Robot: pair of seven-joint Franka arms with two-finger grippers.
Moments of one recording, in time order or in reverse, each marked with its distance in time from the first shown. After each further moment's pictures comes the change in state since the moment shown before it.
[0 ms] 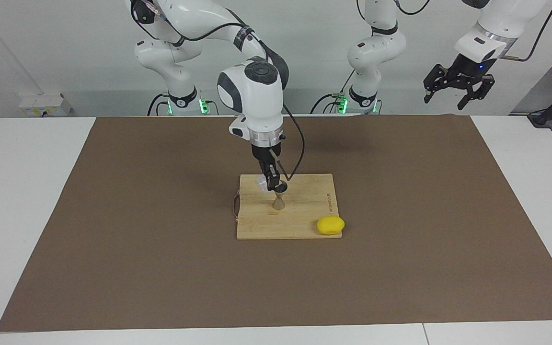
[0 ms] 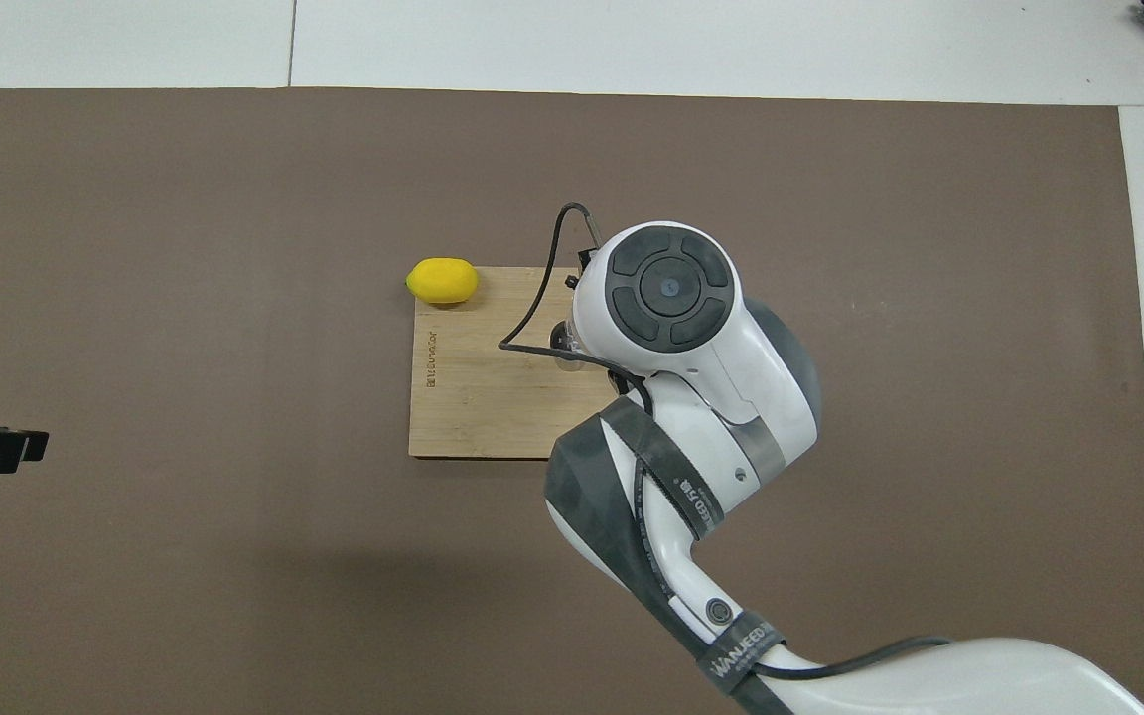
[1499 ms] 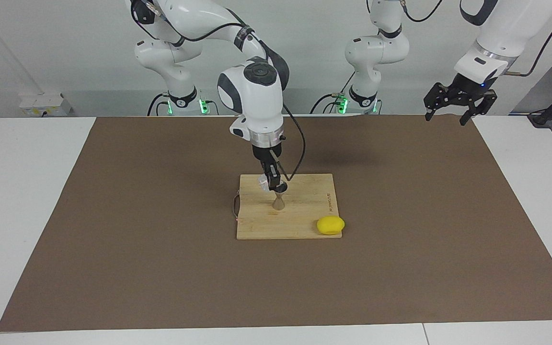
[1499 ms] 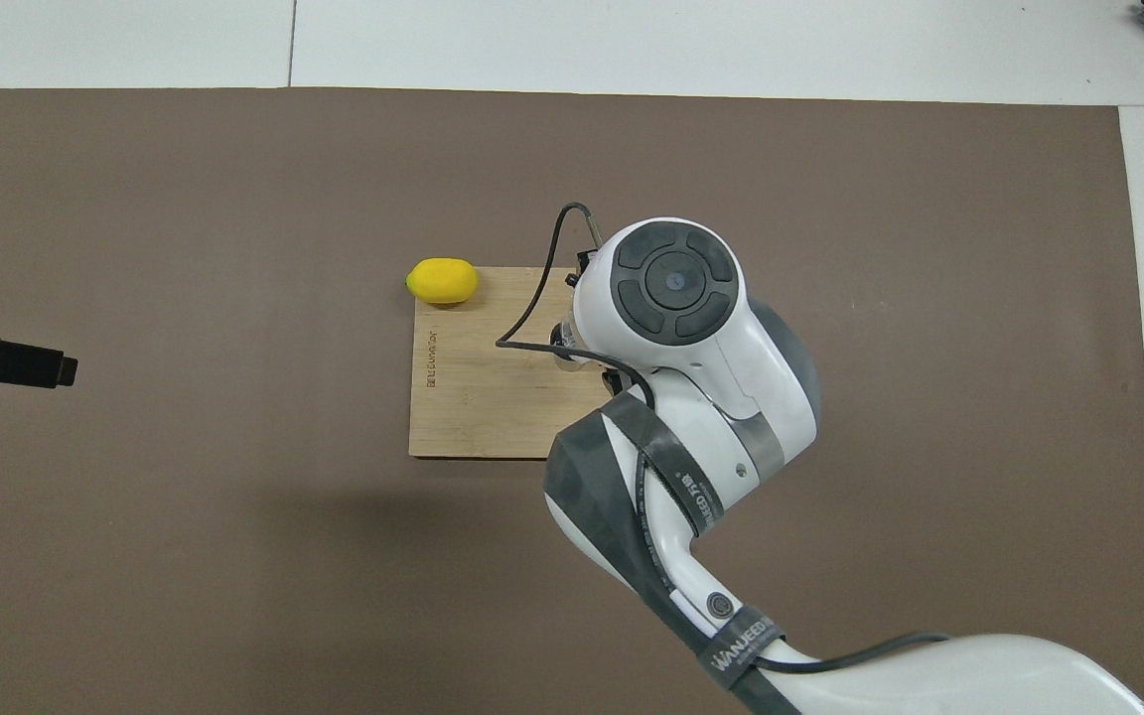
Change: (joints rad) left arm -0.360 0.176 0.251 0.122 0.117 0.065 -0.177; right arm -0.003 0.000 -0.001 0.003 0.071 0.001 0.012
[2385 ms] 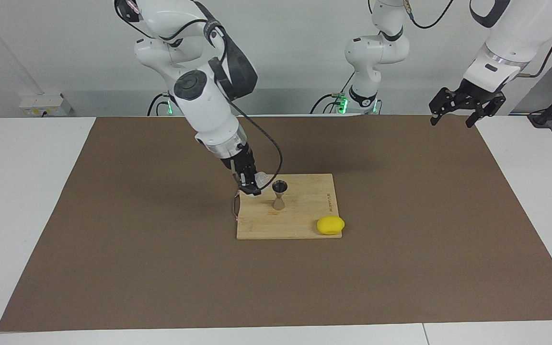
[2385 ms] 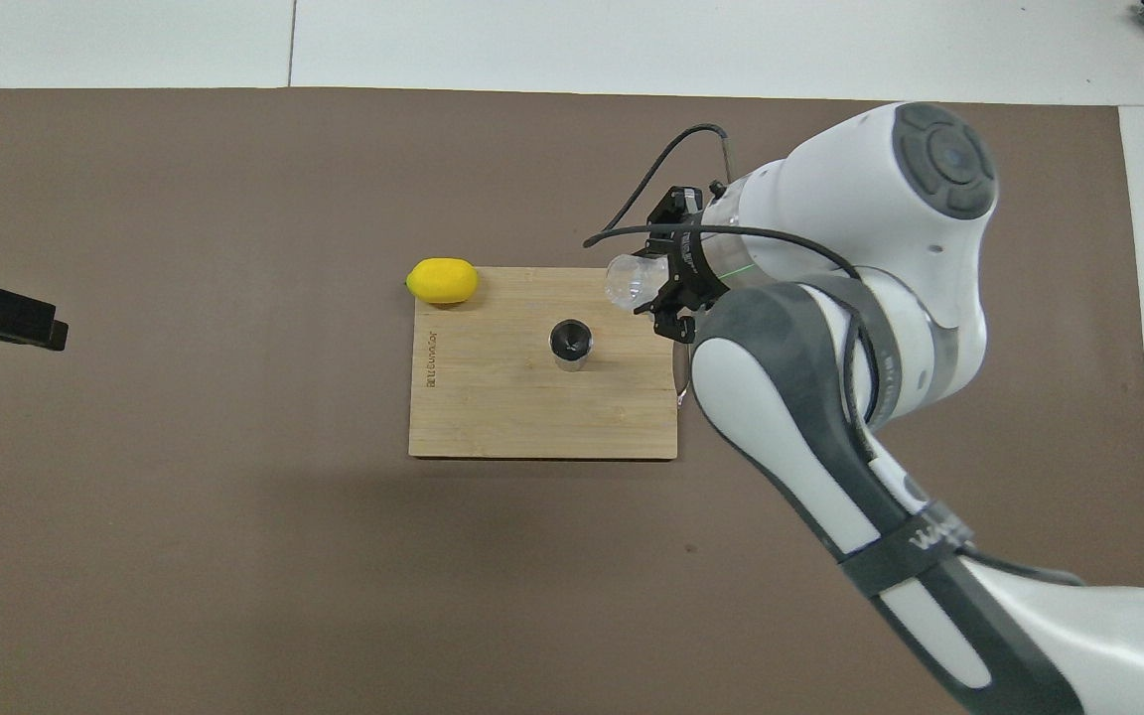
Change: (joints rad) left arm -0.023 0.111 -0.003 0.191 0.032 -0.132 -0.102; right arm -0.228 -0.029 -0.001 0.017 0.473 0.002 -0.193
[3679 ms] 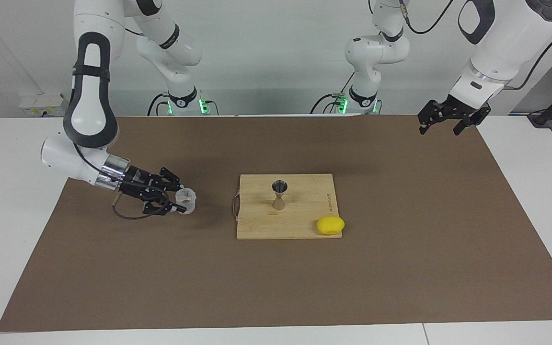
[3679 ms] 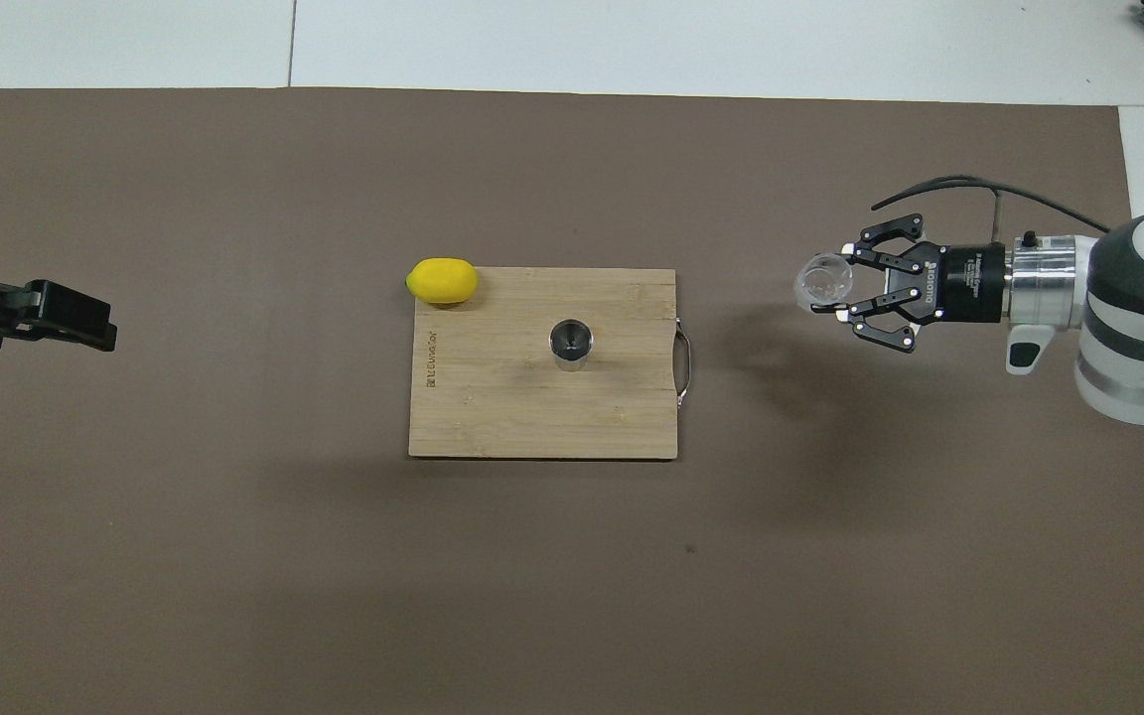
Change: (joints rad) left arm -0.012 0.022 -0.016 -0.047 0.004 0.032 -0.098; right arm -0.471 0.022 -0.001 -0.335 0.716 -0.132 -0.822
